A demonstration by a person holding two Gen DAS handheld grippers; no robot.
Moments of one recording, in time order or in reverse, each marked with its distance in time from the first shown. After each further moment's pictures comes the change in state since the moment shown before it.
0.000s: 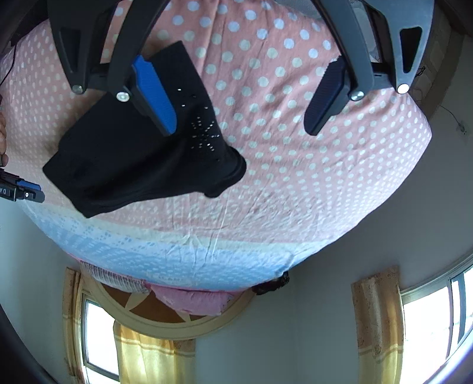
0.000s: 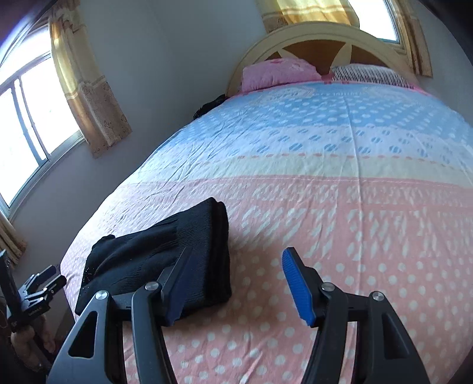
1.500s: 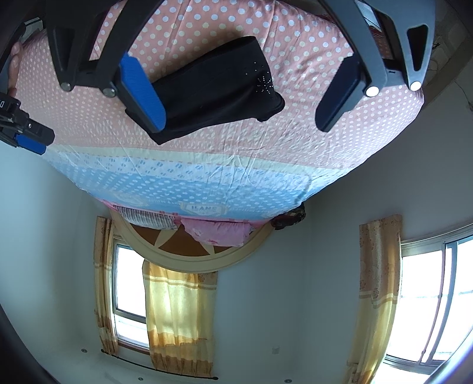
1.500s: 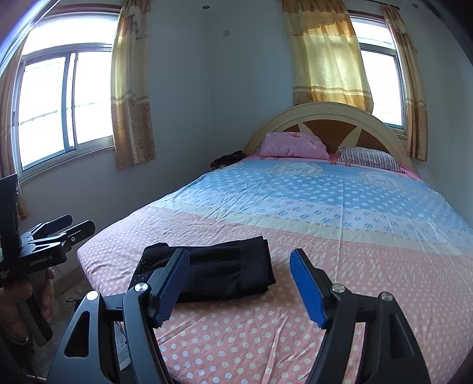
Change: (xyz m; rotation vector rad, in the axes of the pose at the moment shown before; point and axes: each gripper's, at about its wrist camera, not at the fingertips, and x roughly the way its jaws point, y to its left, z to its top) left arm -0.122 -0.041 0.020 -0.019 -0.301 -0.093; right arm -0.158 0.115 -0.050 -0.225 -0.277 -0.070
